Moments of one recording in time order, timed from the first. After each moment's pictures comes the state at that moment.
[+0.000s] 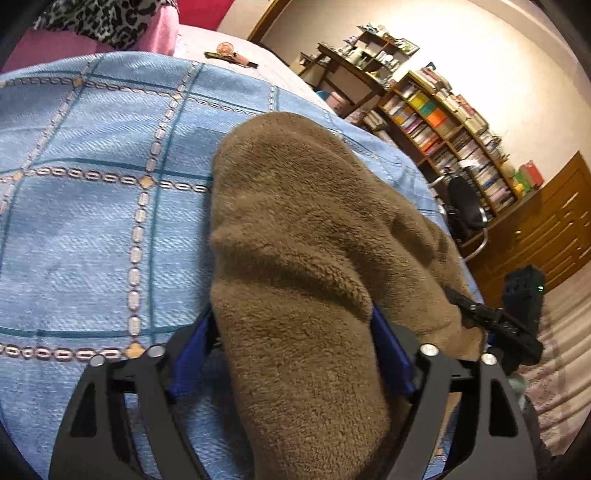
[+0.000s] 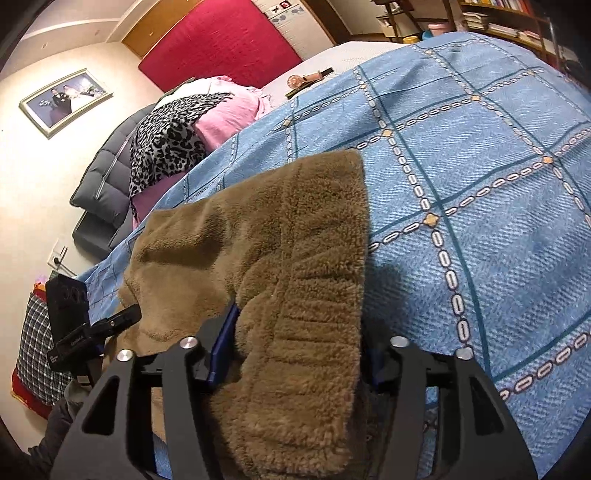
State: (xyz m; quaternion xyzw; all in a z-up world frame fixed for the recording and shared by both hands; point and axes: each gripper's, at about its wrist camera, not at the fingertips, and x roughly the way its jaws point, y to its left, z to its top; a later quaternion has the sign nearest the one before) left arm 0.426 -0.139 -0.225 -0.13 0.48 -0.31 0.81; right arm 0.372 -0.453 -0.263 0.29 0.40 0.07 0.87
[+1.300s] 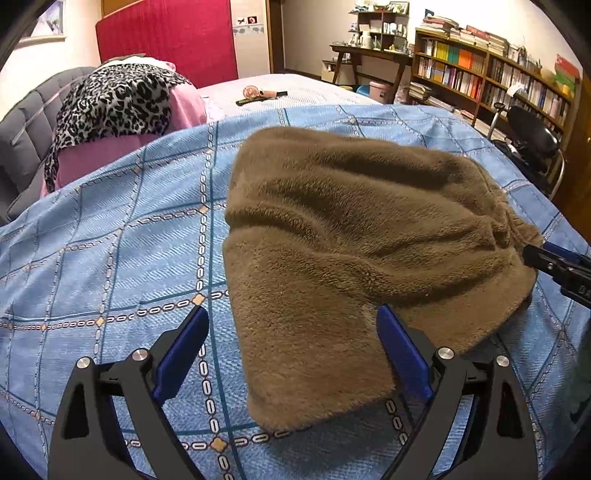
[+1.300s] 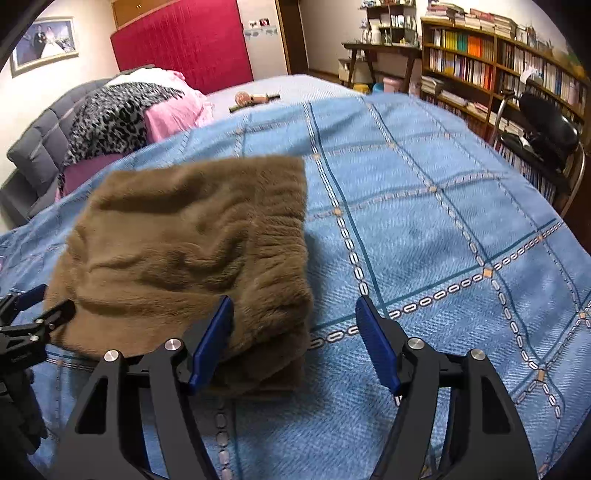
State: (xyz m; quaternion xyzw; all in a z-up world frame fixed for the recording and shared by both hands) left arm 0.329 -0.187 -0.202 0.10 0.41 -0.17 0.89; right arm 0.294 -0.406 -0.229 0.12 0.39 -0.09 0.91
